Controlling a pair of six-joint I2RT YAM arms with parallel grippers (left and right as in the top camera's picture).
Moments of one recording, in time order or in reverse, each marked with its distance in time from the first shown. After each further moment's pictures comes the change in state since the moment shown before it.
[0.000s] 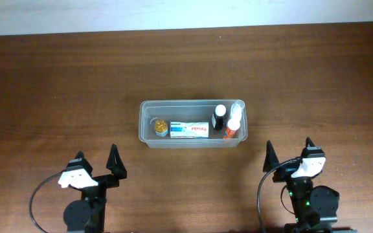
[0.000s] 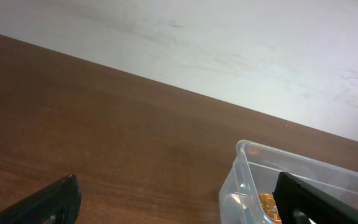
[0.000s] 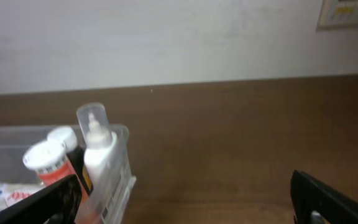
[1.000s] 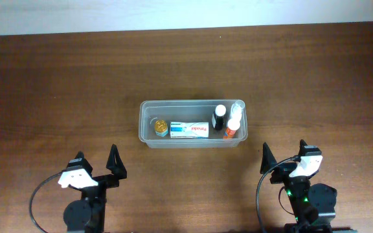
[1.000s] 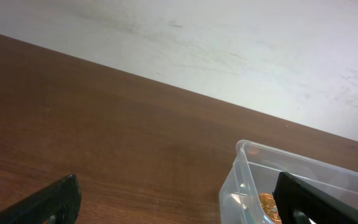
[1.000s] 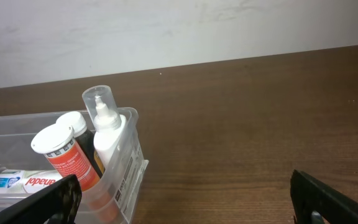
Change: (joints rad) left arm 0.000 0.000 0.000 0.000 0.000 0.000; right arm 0.000 0.050 -0.002 -0.008 -0.042 0.063
